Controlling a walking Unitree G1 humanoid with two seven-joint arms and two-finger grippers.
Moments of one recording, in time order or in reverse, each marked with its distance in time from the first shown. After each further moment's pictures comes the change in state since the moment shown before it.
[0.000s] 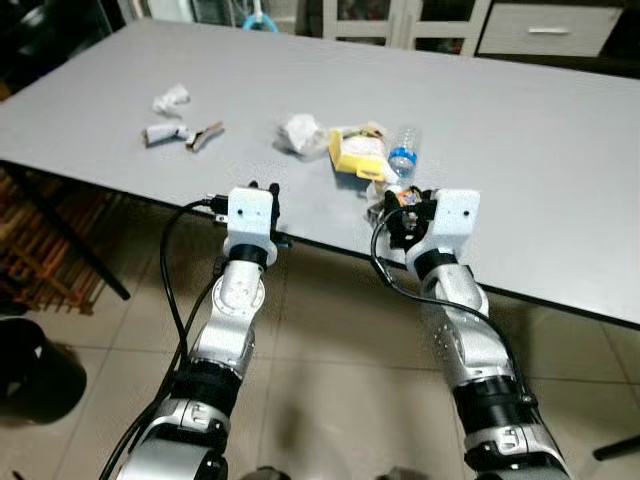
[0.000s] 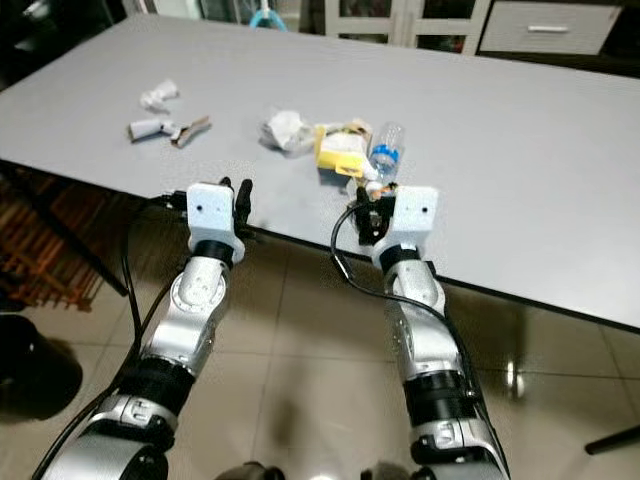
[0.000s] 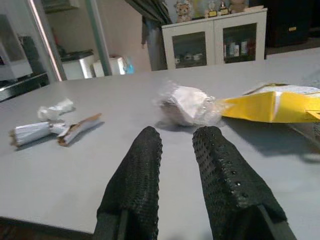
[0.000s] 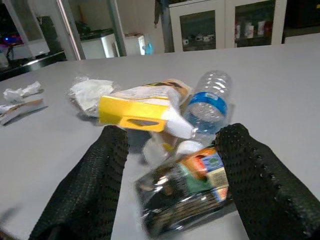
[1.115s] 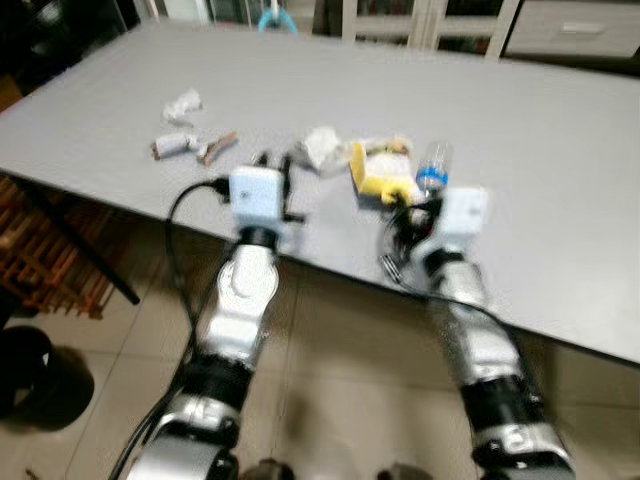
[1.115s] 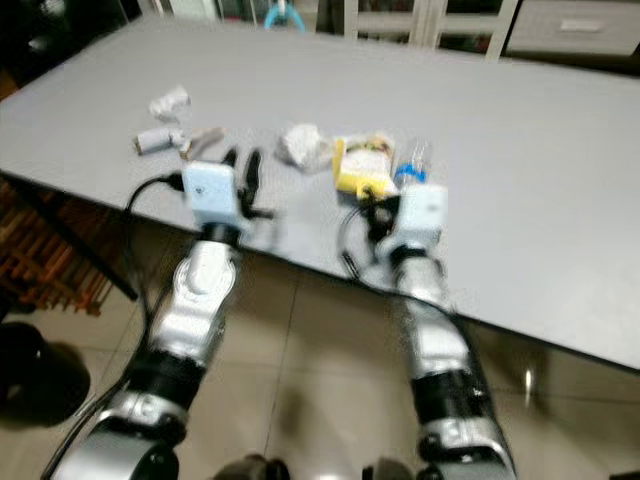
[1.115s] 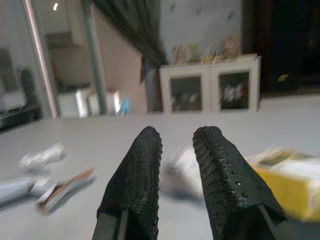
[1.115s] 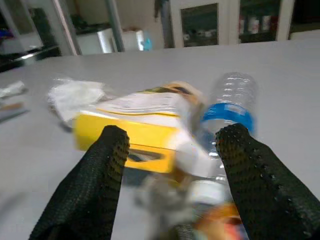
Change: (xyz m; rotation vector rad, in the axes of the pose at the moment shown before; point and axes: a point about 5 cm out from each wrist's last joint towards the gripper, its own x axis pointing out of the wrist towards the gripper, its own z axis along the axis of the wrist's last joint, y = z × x) left arm 0.007 -0.013 0.045 -0.094 -0.228 -0.029; right arm -0.001 -0.014 0.002 -0.015 -0.003 -0.036
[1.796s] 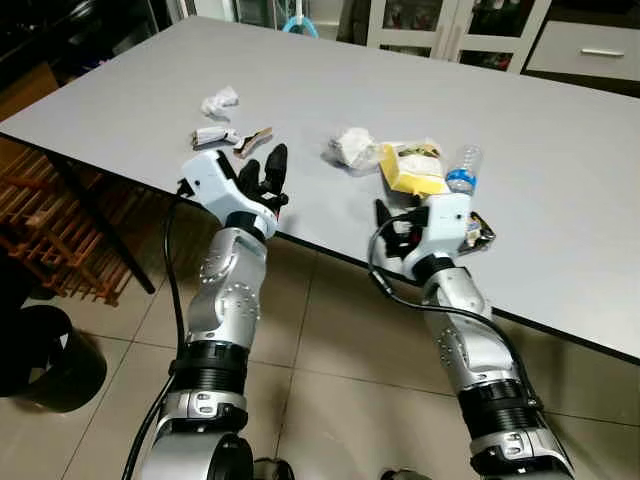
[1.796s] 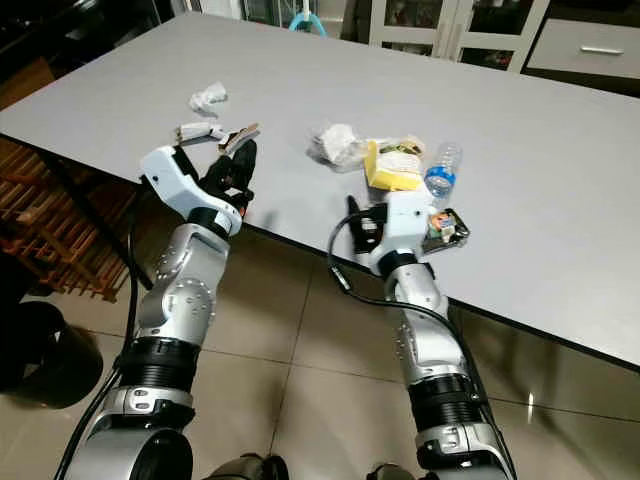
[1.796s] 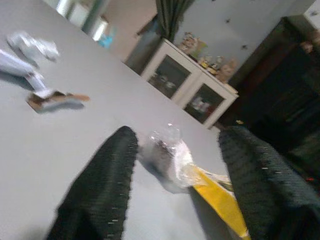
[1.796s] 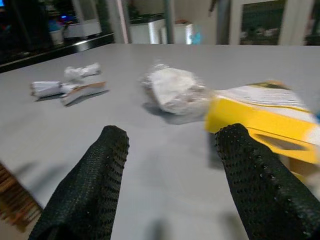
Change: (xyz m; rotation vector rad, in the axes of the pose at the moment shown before) left arm 0.008 0.024 -0.008 -0.693 0.234 0.042; right arm -0.004 0.020 -0.008 -0.010 0.048 0.171
